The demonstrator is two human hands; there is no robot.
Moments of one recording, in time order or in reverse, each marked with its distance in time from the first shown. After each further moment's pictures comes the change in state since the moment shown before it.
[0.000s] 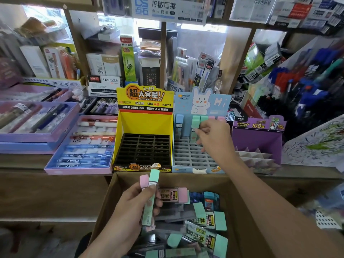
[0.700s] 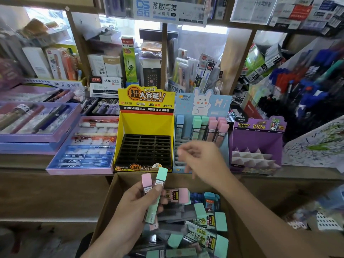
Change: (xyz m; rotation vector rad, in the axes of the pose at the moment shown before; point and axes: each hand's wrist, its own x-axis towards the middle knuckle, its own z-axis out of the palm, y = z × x) left_hand -0.001 -0.001 0.000 0.036 -0.049 0.058; right_hand -0.065 -0.021 0.007 0.233 -0.305 -0.008
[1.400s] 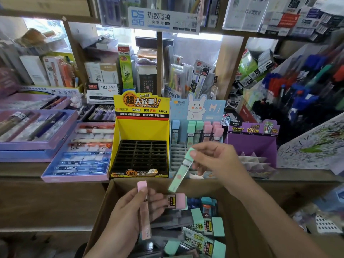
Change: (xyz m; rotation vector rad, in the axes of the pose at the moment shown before) left_hand 0.005 -0.001 0.001 -0.153 0.106 -0.097; right_hand -0.012 0.000 -0.042 0.399 0.022 0.036
